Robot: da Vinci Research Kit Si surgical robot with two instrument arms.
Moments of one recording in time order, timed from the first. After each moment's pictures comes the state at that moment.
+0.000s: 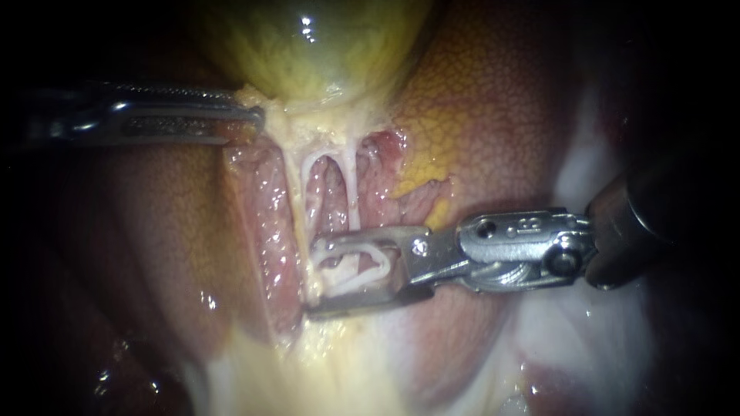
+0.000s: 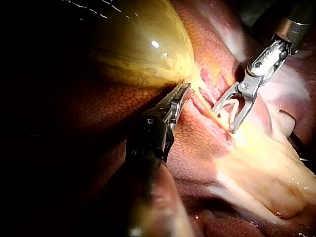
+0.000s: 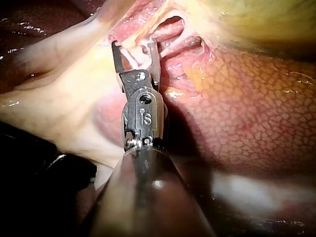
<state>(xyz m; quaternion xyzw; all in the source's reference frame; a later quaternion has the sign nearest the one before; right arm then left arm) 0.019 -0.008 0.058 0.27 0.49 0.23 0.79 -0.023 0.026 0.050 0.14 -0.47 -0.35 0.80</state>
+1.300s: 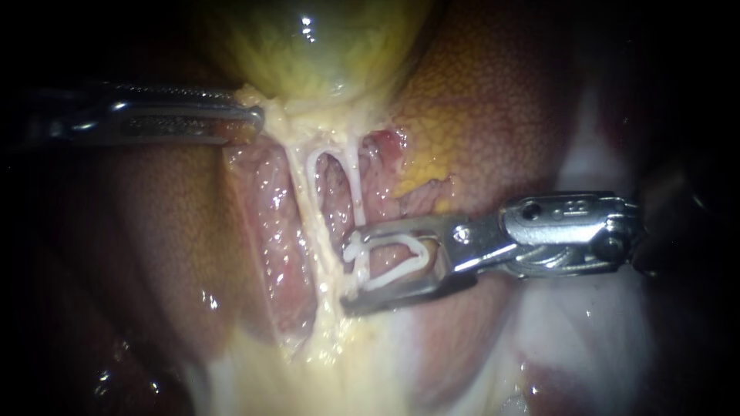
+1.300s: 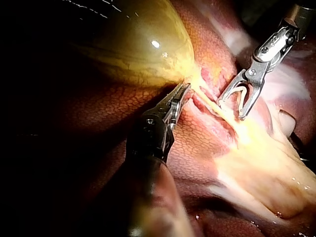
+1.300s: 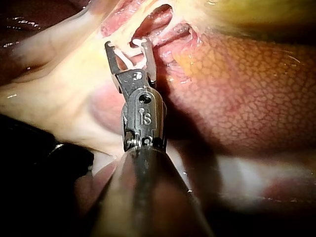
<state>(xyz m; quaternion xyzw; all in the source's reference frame) 0.016 -0.005 0.057 0.30 0.51 0.22 0.77 -0.023 0.026 0.050 0.14 -0.47 -0.35 0.80</state>
